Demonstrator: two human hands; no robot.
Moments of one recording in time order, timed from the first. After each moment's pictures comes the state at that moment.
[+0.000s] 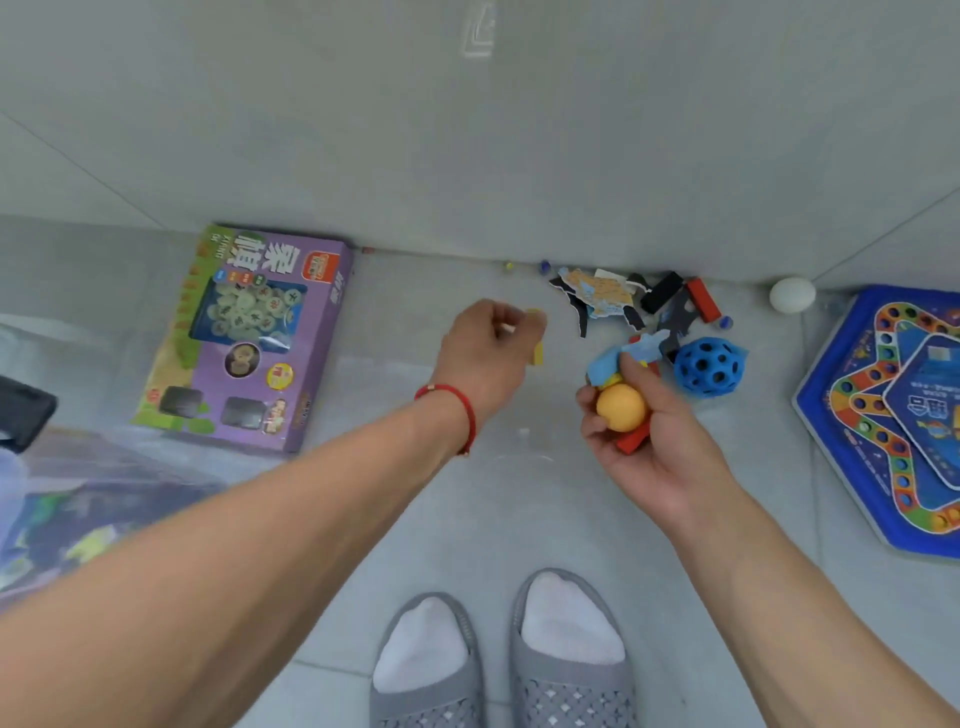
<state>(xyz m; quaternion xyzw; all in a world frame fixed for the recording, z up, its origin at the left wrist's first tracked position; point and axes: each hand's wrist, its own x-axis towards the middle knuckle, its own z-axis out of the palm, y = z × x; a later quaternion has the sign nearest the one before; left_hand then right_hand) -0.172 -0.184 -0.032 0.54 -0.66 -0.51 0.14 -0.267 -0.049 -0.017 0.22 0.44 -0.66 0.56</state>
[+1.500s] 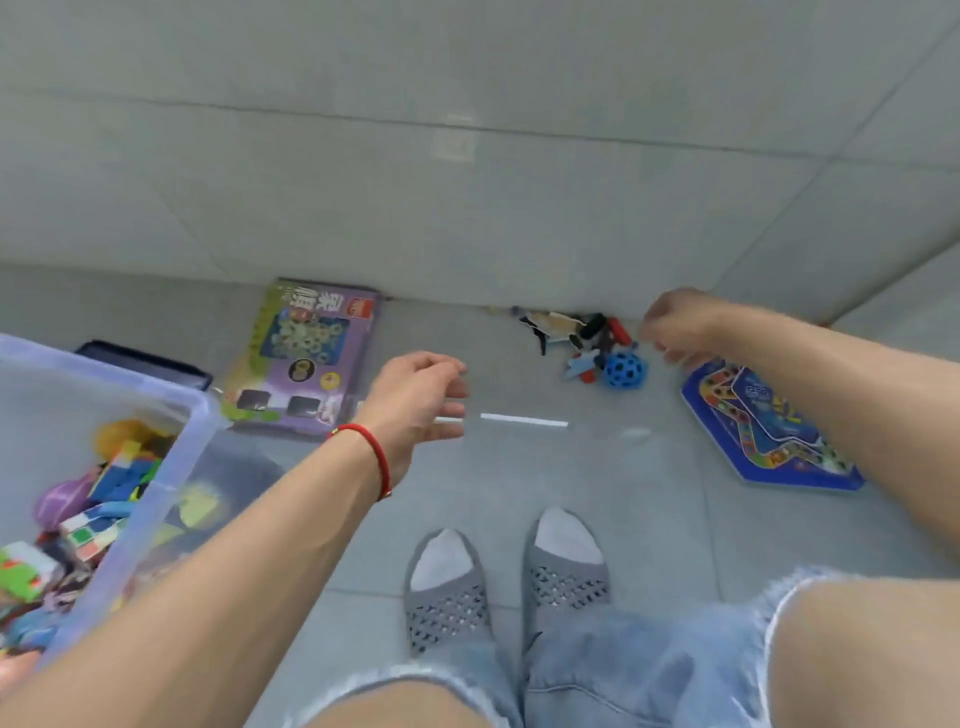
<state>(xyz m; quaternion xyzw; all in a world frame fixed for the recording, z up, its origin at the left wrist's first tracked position) -0.051 -0.117 0.145 0.55 -0.50 -0.66 0.12 -0.345 -0.032 0.129 -0.27 0.89 -0.05 0.36</state>
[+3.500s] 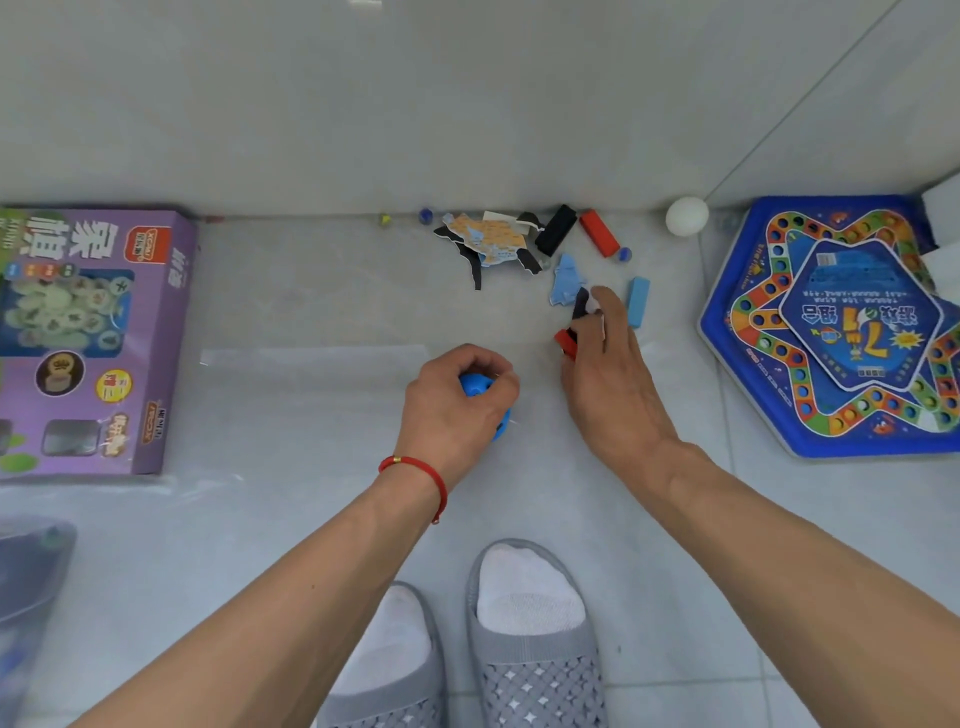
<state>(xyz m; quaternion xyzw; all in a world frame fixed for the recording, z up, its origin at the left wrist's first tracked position) -0.185 -0.097 -0.075 0.50 -0.65 -0.57 0.08 -0.321 0.002 -0.111 -0.42 0.89 -0.12 0.13</state>
